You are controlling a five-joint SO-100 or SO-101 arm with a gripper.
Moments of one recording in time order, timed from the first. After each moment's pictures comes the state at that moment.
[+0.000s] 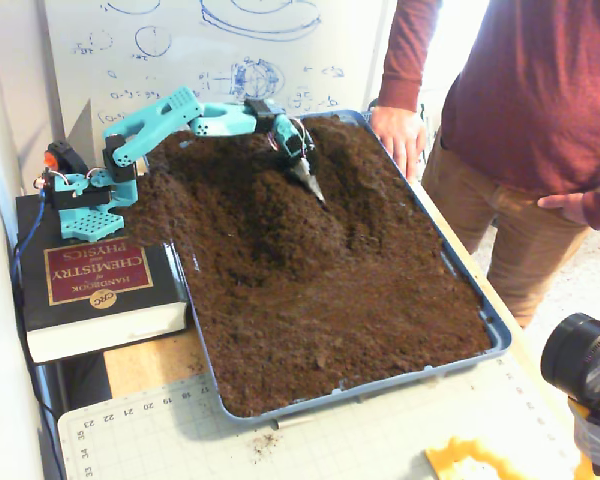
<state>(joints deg) -8.5 27.1 41.3 47.6 5.6</state>
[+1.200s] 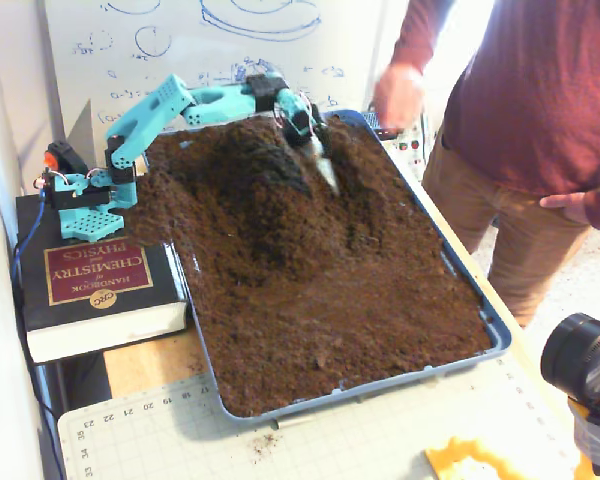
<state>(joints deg) 2.6 43.5 42.9 48.5 5.6</state>
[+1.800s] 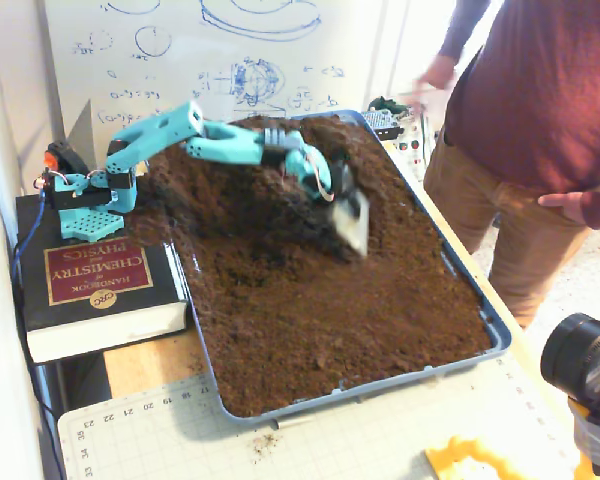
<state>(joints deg) 18.0 30.4 43.5 32.2 0.1</state>
